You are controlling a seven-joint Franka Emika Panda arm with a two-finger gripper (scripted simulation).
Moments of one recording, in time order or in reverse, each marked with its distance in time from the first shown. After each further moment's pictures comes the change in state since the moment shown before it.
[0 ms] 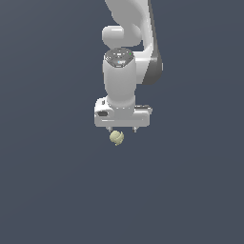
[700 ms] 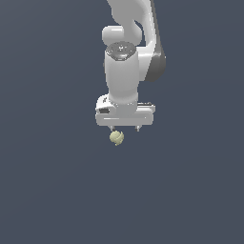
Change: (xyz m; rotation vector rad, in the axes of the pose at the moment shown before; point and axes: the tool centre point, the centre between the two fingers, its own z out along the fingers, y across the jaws) arm 0.005 -0.010 -0.014 0.017 0.019 0.018
